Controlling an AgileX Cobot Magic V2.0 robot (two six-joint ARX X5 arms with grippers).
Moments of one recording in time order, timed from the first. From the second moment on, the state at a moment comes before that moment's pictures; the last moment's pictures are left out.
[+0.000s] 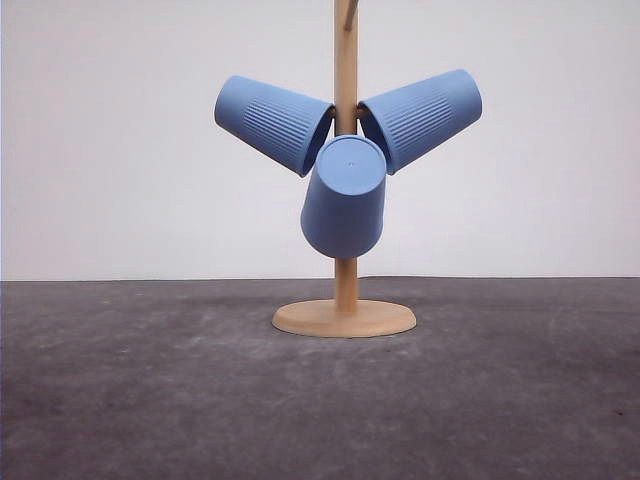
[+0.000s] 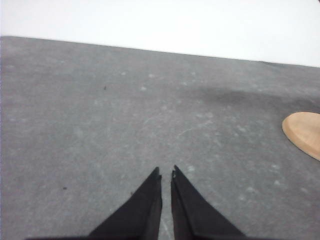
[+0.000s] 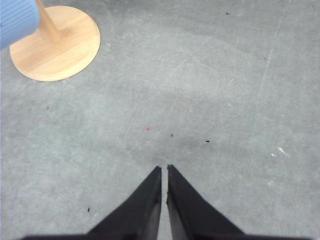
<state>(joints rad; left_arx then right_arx) -0.01 0.00 0.08 -0.24 0.05 -0.09 0.12 0.78 0.94 -0.92 -0.08 0.02</state>
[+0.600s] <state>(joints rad) -0.04 0.00 0.03 -0.18 0.05 -0.09 0.12 0.78 0.94 -0.92 -0.08 0.02</state>
